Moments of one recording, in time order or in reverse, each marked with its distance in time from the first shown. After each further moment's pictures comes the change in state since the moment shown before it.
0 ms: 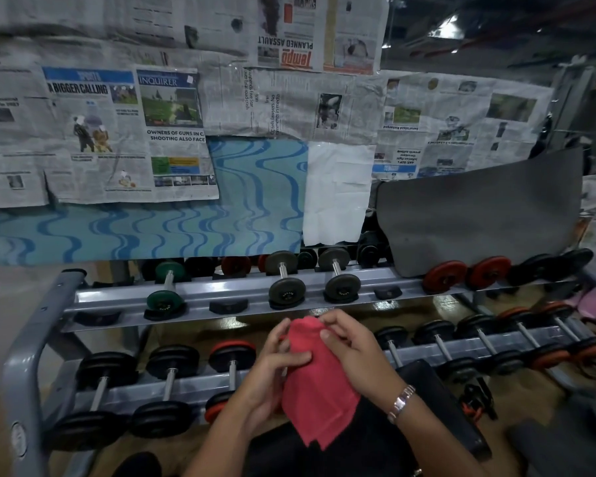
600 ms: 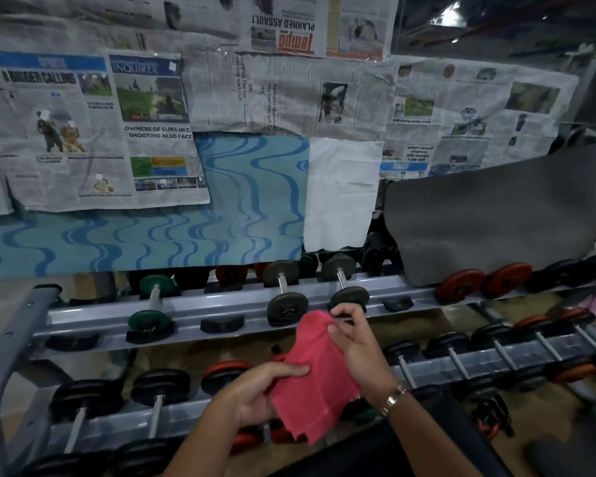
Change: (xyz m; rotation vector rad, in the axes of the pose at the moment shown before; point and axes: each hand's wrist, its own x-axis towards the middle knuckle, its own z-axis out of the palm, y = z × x) left_hand 0.115 0.039 -0.053 0.119 -0.159 -0.434; right_hand 0.130 0.070 0.005 0.255 0.127 0.163
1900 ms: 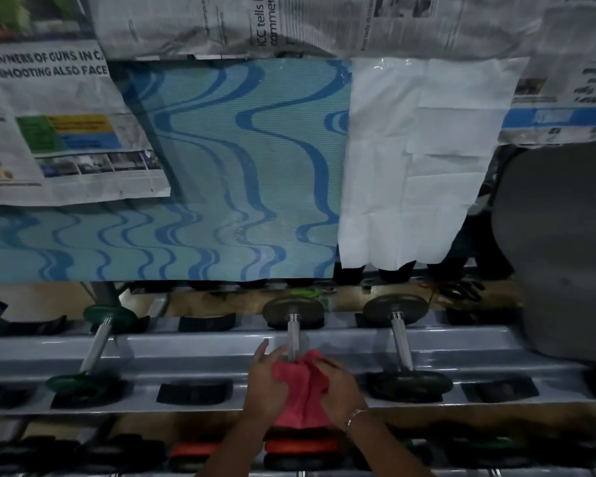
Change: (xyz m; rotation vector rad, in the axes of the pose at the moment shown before) left_hand 0.456 0.141 -0.181 0.882 0.875 0.391; right_hand 0.461 0.311 -0.018 -0.506 -0.246 0.168
